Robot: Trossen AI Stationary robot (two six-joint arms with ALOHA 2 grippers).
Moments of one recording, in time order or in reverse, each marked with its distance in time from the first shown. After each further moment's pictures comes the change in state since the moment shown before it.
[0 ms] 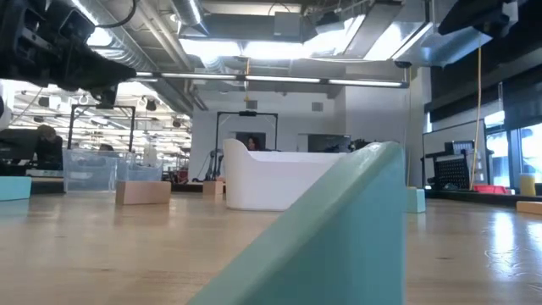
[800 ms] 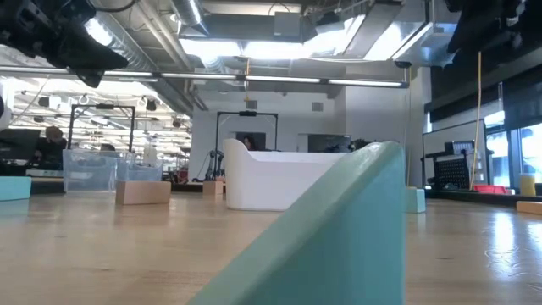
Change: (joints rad) left arm 0.000 0.087 0.262 -0.376 -0.118 -0.074; right arm -0.207 0.058 0.011 -0.141 -0.204 -0.029
